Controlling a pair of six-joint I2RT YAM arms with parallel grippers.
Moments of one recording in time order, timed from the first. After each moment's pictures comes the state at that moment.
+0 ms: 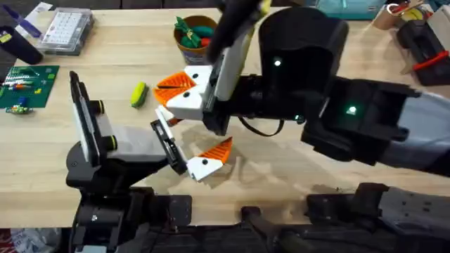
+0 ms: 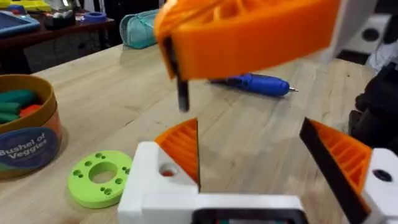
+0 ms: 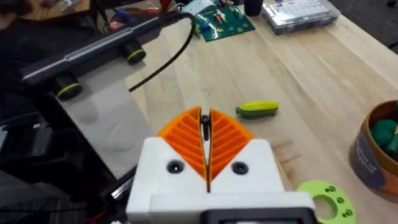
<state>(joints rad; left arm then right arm) -0.03 0.00 0.01 -0.10 1.00 -0.02 0.97 1.29 0.87 0.16 -0.33 0.02</state>
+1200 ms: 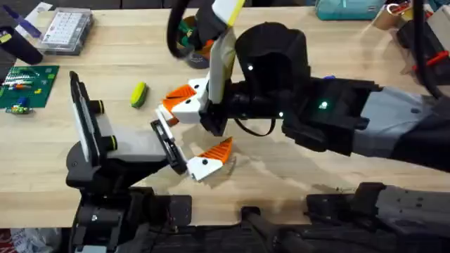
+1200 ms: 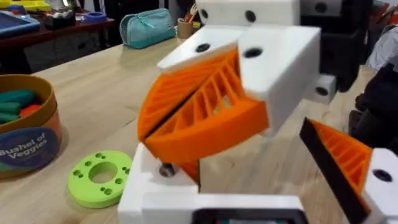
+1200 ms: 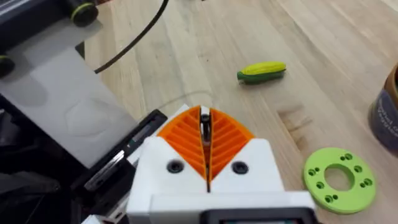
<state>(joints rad) -0.03 0.00 0.01 -0.10 1.00 -0.02 0.95 1.39 0.87 0.12 -0.35 0.06</state>
